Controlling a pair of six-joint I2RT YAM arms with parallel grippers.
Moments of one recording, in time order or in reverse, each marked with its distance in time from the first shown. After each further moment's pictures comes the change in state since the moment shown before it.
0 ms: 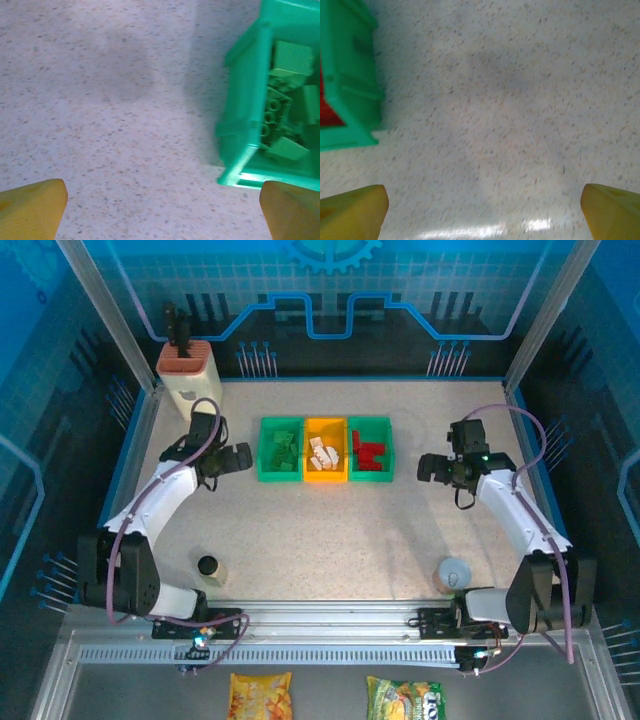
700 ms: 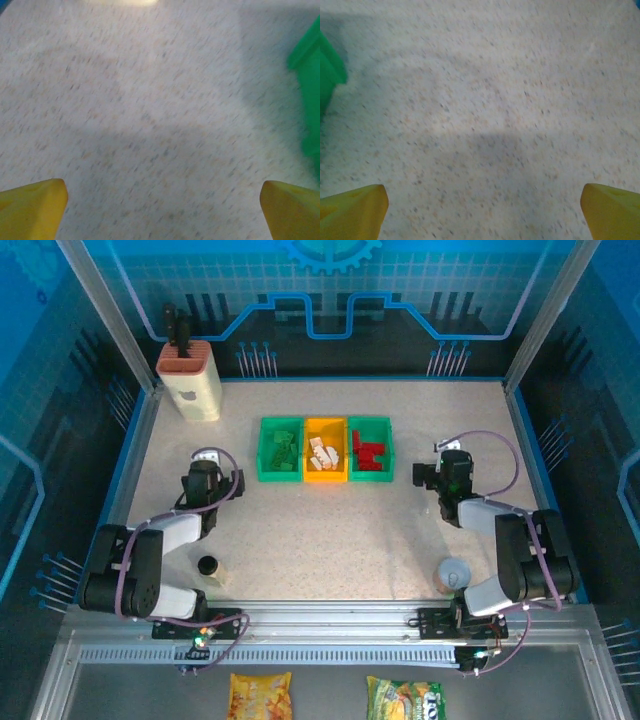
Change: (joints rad) left arm 0.042 0.003 -0.557 0.921 -0.078 0.202; right arm 0.013 0.169 -0.443 1.062 0.099 -0.249
